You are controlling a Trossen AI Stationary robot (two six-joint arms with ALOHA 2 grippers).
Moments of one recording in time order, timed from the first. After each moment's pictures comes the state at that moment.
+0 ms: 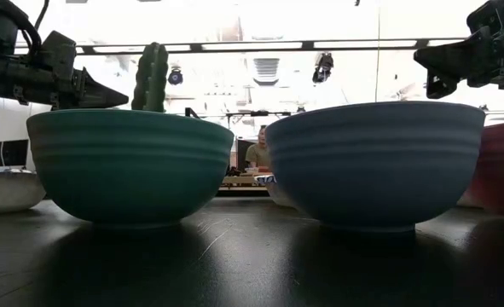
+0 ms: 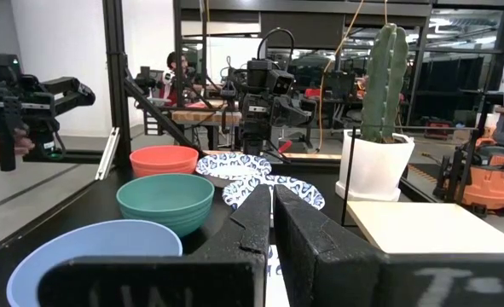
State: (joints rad) left arm 0.06 0.11 0.02 0.07 -0.48 -0.12; right arm -0.05 0.02 0.01 0.11 -0.10 -0.04
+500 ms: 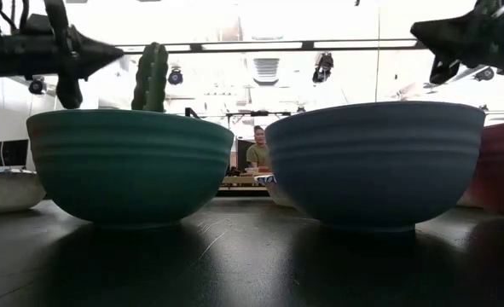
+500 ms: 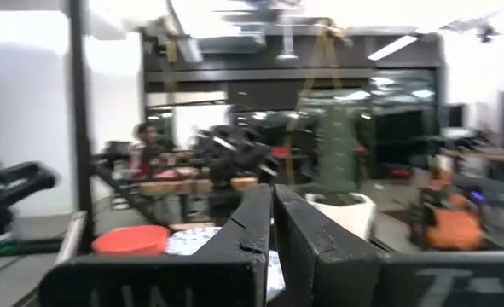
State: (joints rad) left arm 0.06 0.11 0.02 0.47 -0.48 -0.43; right arm -0.05 0.02 0.02 0.31 0.05 0.02
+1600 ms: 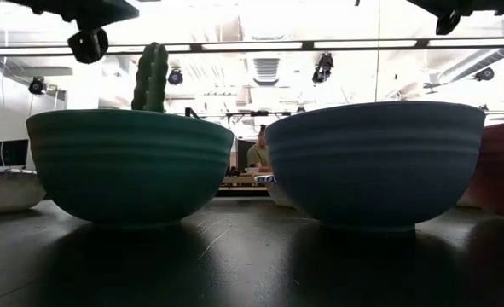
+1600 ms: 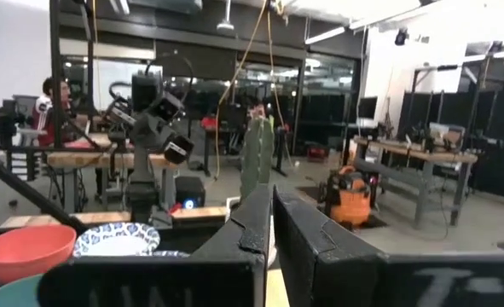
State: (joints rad) left arm 0.03 0.56 0.63 -0.29 -0.07 -0.59; right arm -0.05 0.29 0.46 0.01 0.24 -0.13
